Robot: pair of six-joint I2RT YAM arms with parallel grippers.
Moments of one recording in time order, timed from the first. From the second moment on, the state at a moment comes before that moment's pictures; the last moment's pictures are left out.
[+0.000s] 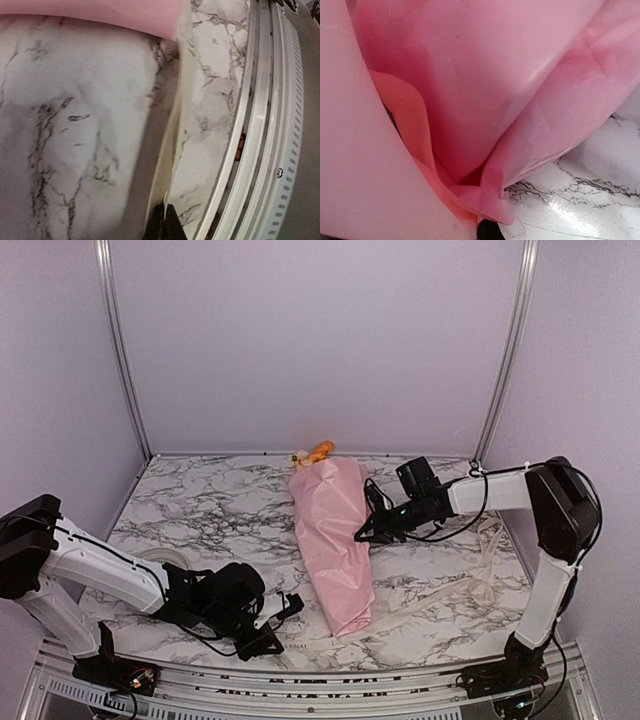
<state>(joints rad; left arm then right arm) -1.19 1.57 0.64 -0.04 0.29 -0.21 0.48 1.85 1.12 -0.20 -0.67 0.46</state>
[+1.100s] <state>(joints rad) -0.71 1.31 1.04 -0.14 -0.63 -0.09 0.48 1.75 0.86 -0.14 -0.72 0.45</state>
